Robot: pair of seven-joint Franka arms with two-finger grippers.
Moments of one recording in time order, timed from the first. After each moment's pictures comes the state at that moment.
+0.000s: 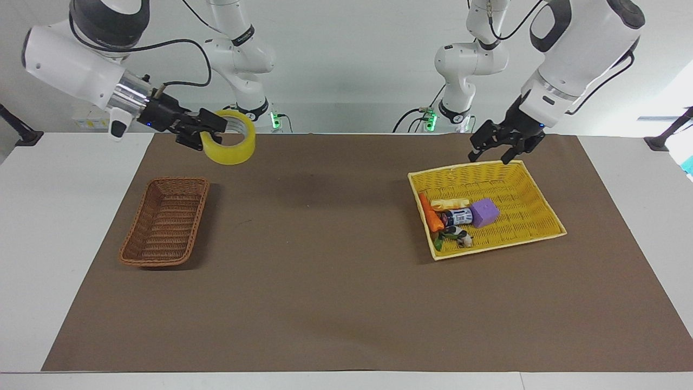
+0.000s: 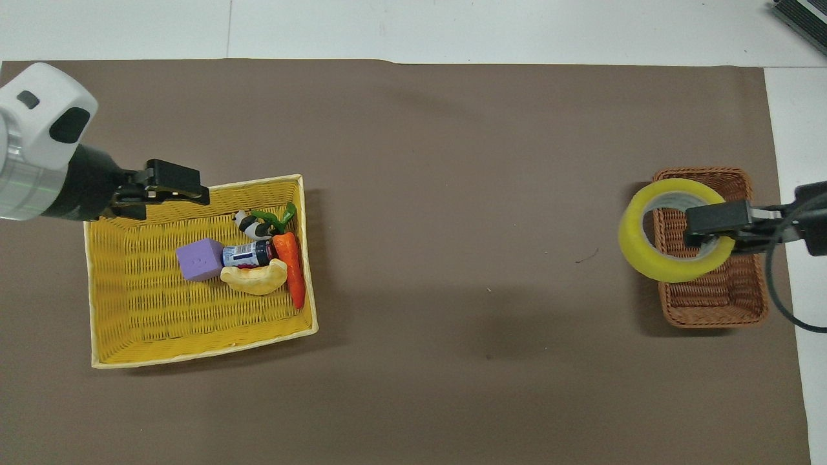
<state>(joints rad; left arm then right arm) 0.03 -0.01 -0.17 -1.65 -0.23 1.71 -0.17 -0.18 -0.04 -0.08 -1.79 0.68 1.51 -0.15</state>
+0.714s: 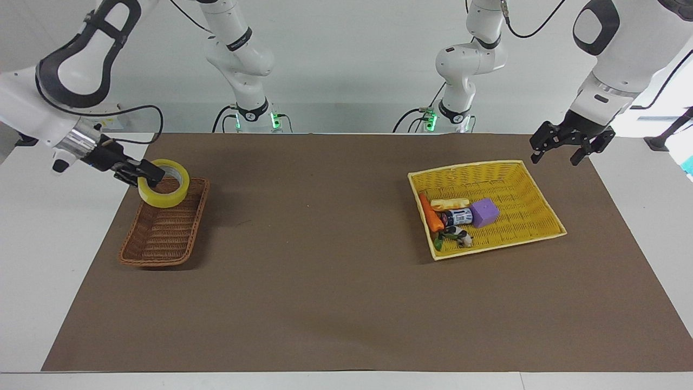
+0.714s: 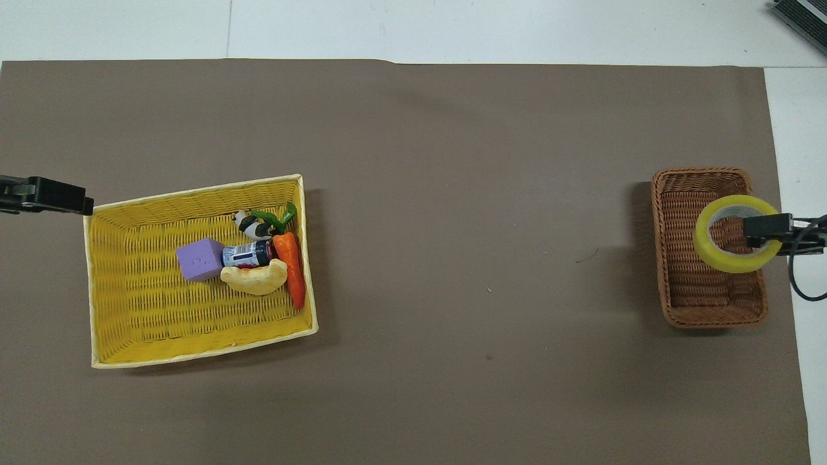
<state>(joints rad) 0.17 -0.02 -0.17 -1.63 -0.05 1.64 0.09 -0.39 0.21 -0.08 -1.82 0.51 1.75 -0.41</state>
